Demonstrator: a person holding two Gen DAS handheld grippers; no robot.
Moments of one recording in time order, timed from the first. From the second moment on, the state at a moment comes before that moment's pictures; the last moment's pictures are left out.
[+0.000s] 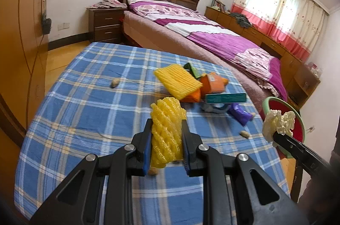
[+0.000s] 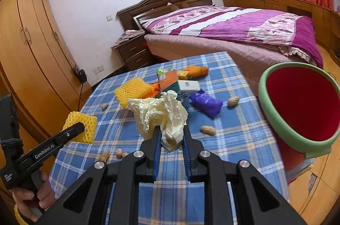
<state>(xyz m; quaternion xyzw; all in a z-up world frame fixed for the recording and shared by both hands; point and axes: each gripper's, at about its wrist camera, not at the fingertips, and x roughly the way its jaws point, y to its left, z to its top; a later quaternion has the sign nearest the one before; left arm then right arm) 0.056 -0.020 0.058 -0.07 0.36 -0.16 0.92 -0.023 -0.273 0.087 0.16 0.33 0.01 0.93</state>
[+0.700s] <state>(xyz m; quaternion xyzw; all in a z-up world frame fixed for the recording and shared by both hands) 0.044 -0.087 0.063 -0.04 0.38 -0.23 0.90 -0.054 -0.332 0.090 0.20 0.30 -0.03 0.93</state>
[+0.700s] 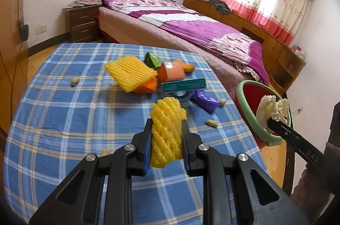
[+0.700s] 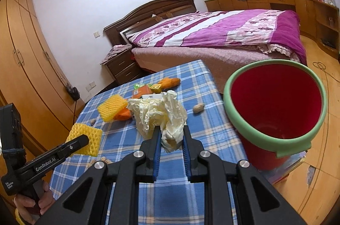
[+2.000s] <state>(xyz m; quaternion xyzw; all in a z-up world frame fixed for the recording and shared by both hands) 0.061 -0.337 0.050 0.08 0.36 -0.40 0.84 -0.080 -0.515 0.043 0.29 0.29 -0.19 0.89</state>
